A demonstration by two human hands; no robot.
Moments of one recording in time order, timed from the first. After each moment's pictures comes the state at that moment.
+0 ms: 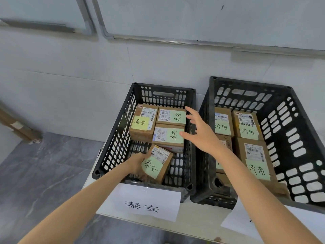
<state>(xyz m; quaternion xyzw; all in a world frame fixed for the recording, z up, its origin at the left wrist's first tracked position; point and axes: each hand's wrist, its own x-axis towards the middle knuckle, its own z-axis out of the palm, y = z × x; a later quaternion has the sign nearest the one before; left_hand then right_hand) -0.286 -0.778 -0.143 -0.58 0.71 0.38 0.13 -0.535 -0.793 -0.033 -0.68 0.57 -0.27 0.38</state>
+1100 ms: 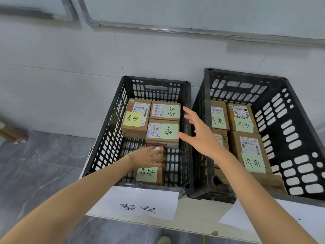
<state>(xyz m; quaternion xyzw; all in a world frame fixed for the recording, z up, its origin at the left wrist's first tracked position) -0.310 -0.815 -0.179 -0.11 0.95 -0.12 0.27 -0.539 -0.782 -0.042 -0.68 0.59 -0.25 0.36</state>
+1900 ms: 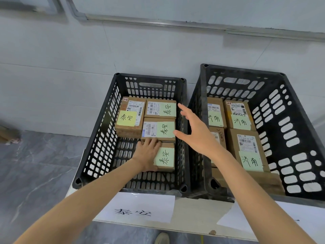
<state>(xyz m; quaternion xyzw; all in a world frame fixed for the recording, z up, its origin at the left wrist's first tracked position) -0.349 -0.813 -0.200 -0.48 0.86 0.03 0.16 -0.542 -0.794 -0.048 -0.68 0.60 -0.25 0.34</state>
